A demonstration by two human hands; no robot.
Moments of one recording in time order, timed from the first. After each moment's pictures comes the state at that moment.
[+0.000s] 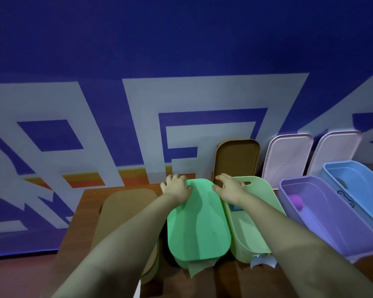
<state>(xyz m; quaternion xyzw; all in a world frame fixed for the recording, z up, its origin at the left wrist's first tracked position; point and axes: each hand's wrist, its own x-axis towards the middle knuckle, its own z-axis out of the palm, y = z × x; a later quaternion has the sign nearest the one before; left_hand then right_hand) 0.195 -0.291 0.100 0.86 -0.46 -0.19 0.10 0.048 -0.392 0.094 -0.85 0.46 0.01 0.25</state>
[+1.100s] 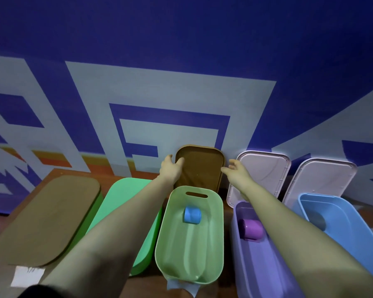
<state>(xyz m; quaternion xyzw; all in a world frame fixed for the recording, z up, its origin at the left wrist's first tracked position) 0.093 -0.442 0.115 0.80 -0.14 -0.29 0.50 -0.048 -0.573 0.109 -0.69 0.47 -0.14 0.53</state>
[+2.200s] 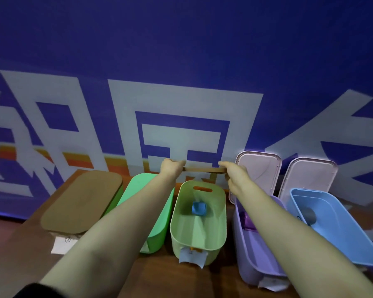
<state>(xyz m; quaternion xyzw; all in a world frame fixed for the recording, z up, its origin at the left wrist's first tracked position) 0.050 -0.364 0.163 0.76 -0.07 -0.28 0.58 -0.076 -0.481 0.159 -0.50 0.46 -0.28 0.68</state>
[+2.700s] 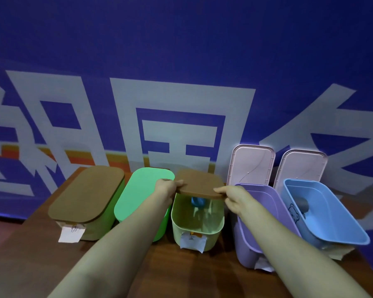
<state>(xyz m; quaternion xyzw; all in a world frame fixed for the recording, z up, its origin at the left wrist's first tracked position) 0.016 -0.316 0.111 0.70 -0.01 -0.35 0.63 -0.119 -0.450 0.097 -0.47 0.44 -0.19 0.74</state>
